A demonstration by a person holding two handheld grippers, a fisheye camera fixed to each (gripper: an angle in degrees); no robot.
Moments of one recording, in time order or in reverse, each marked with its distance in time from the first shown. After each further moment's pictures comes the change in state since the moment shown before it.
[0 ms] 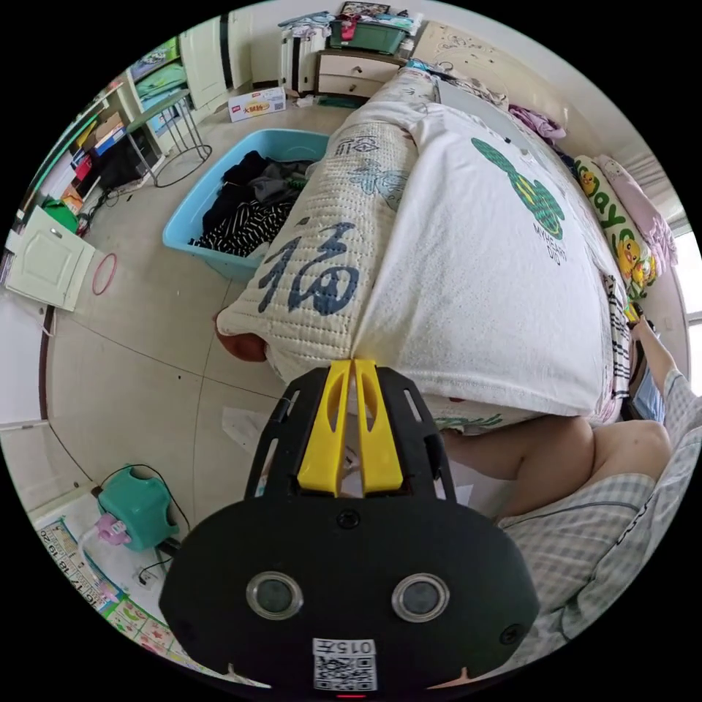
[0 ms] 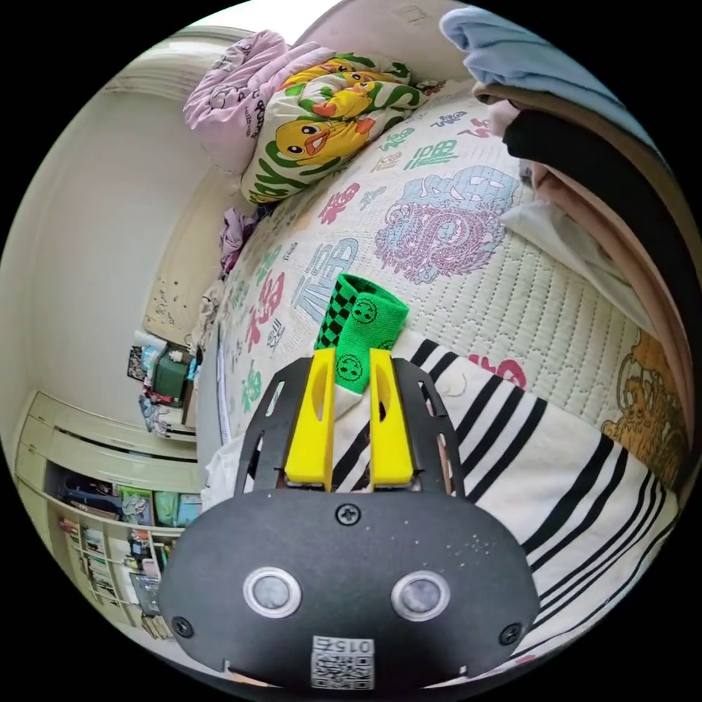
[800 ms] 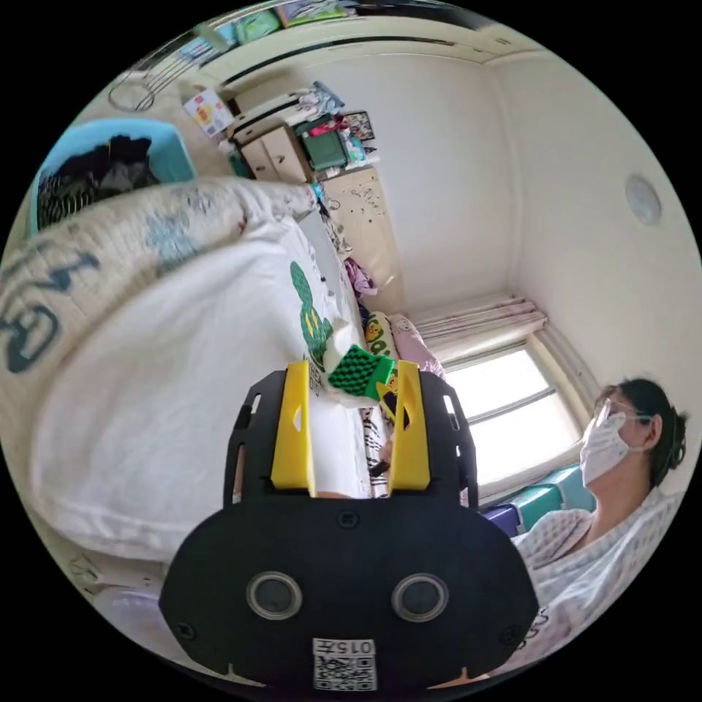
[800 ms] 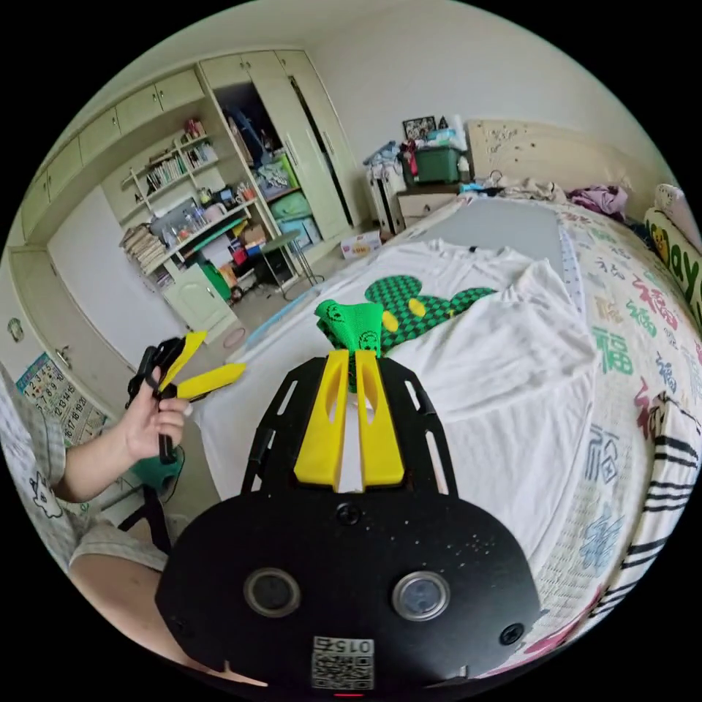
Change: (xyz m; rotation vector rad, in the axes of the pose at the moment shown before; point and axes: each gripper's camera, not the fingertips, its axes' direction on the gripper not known) left arm -0.028 -0.002 0.028 0.468 1.108 -0.217; right arm -0.430 0.398 -0.037 -0.434 -0.383 -1.230
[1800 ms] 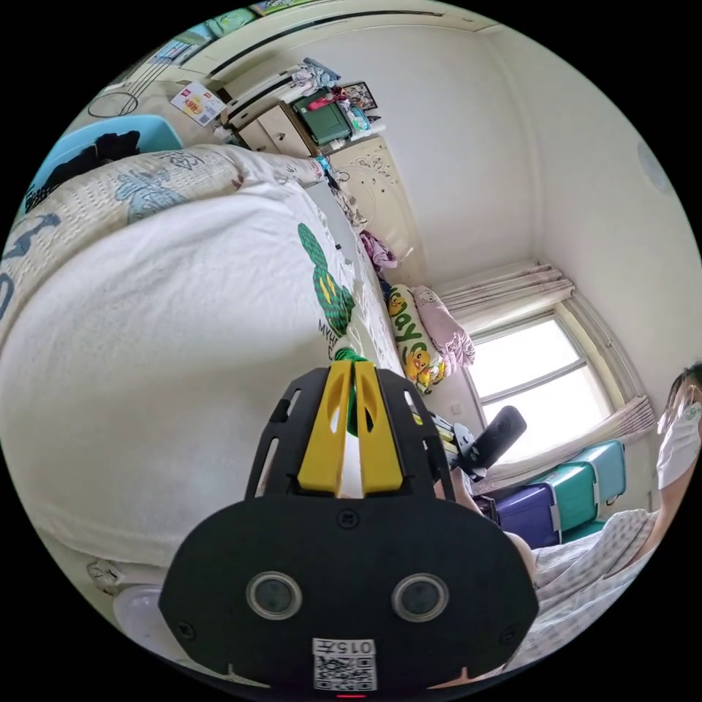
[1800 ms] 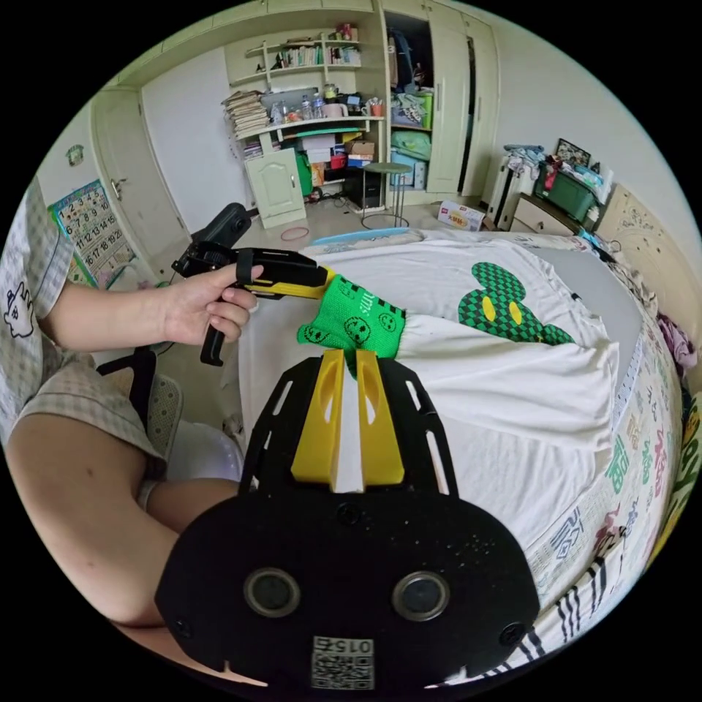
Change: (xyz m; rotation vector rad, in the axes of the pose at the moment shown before) left arm -0.010 0.023 0.006 -0.084 -0.131 0.075; right arm -0.092 -0.162 -0.100 -0.268 -0.074 -0.509
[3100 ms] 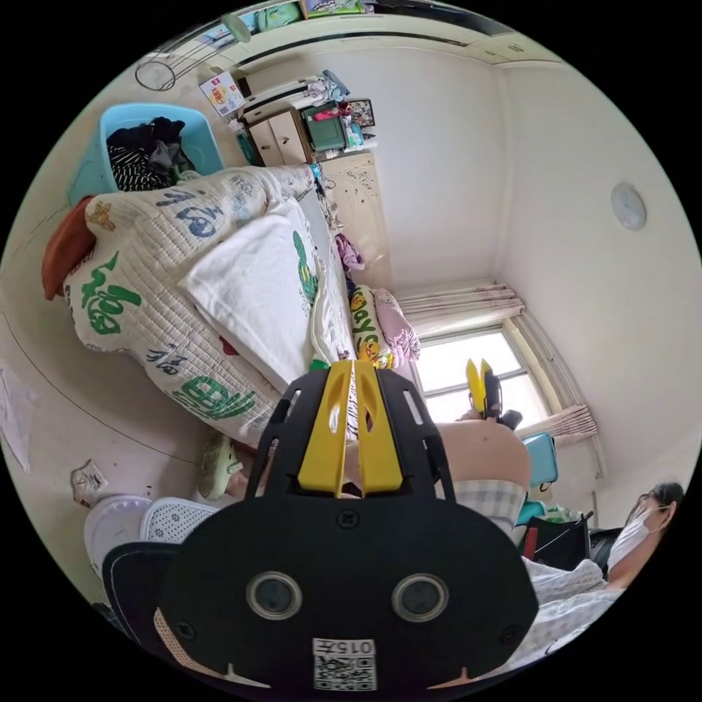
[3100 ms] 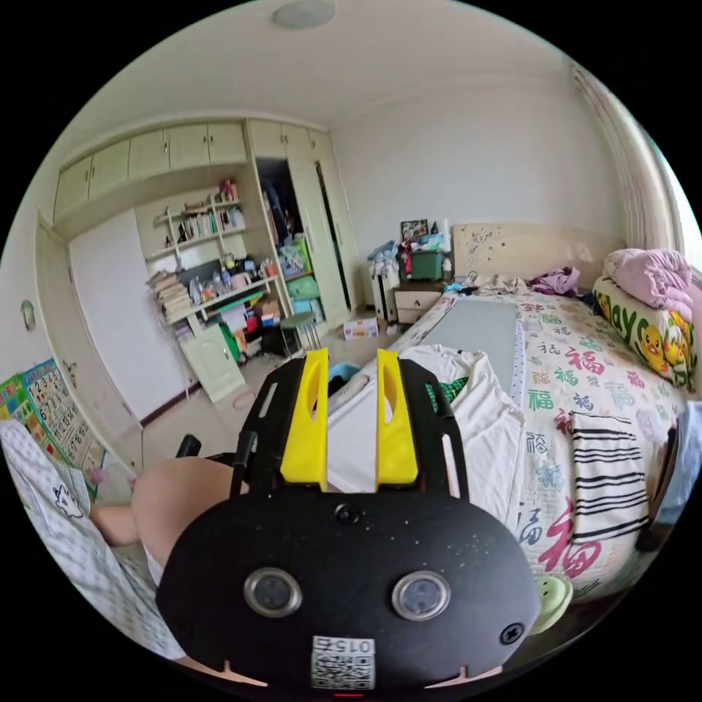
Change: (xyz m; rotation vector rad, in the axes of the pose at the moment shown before) left arm 0.015 0.075 -0.181 0.005 0.181 -0.095; right arm -0.266 0.103 -0.326 0.543 0.275 0.467
